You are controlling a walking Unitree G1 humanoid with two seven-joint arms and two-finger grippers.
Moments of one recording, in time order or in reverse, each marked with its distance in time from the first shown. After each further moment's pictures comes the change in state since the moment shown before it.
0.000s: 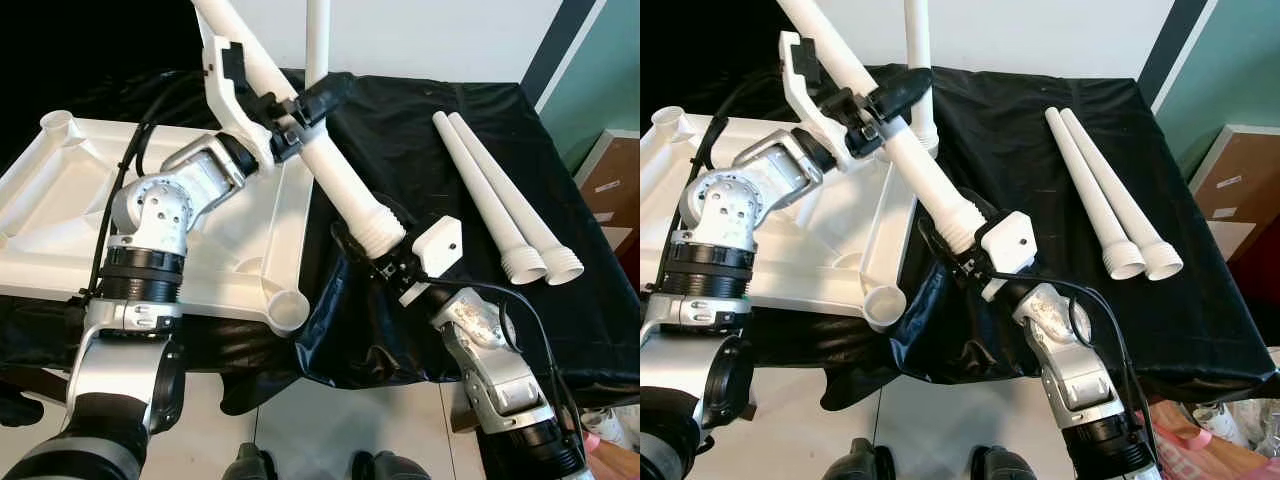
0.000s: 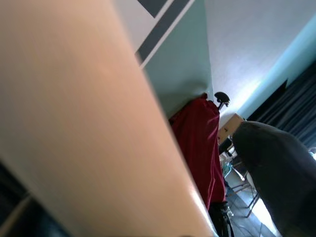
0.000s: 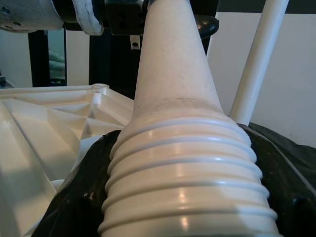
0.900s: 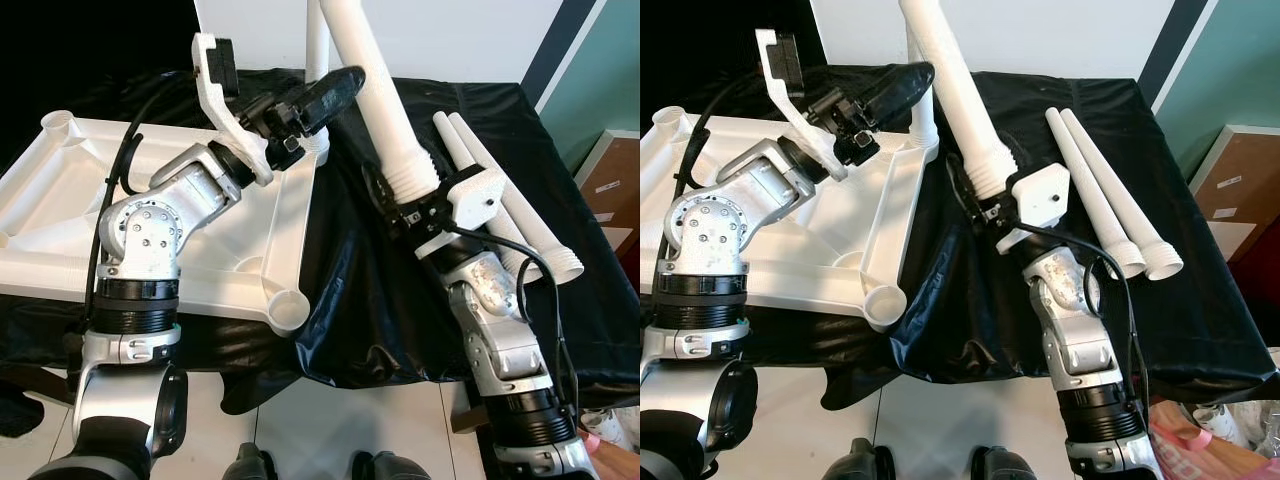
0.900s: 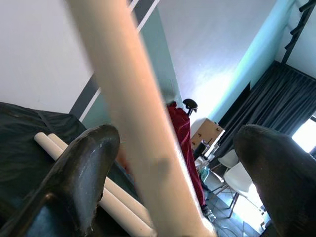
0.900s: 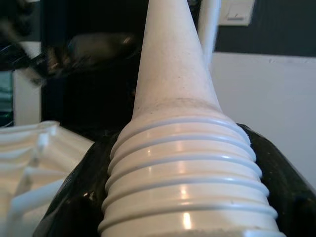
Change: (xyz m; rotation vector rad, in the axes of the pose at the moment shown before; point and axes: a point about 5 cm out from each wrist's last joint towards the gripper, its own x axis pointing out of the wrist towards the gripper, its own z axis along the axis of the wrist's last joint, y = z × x) left arm -0.014 -0.037 -0.003 0.034 -0.030 -0.160; right arm 0.016 -0.031 0.020 -0.029 -0.113 -0.198
